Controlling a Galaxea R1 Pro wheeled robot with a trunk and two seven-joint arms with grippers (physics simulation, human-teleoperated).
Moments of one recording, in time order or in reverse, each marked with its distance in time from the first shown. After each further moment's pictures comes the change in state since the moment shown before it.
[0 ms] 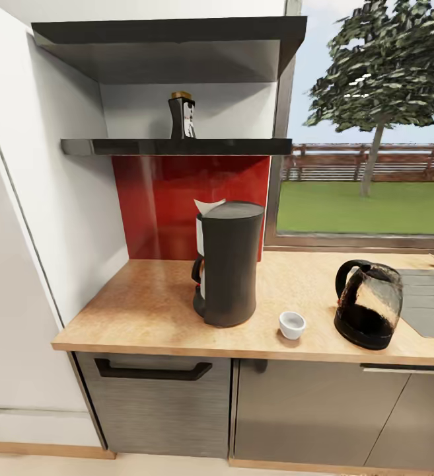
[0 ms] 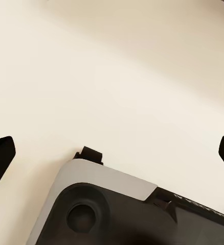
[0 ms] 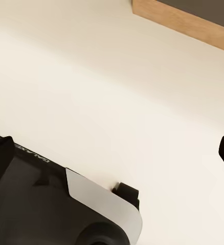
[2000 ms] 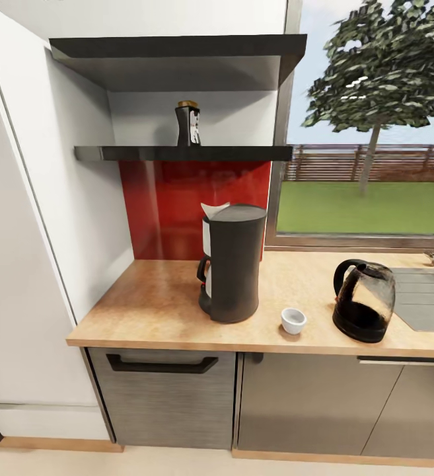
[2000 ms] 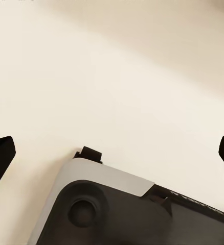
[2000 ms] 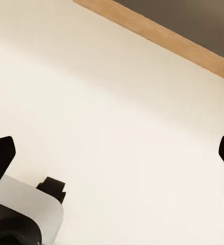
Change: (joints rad) left arm 0.000 0.000 -0.008 -0.002 -0.001 -0.004 -0.003; right arm 0.000 0.011 0.000 0.233 0.007 -0.003 -0.006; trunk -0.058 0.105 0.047
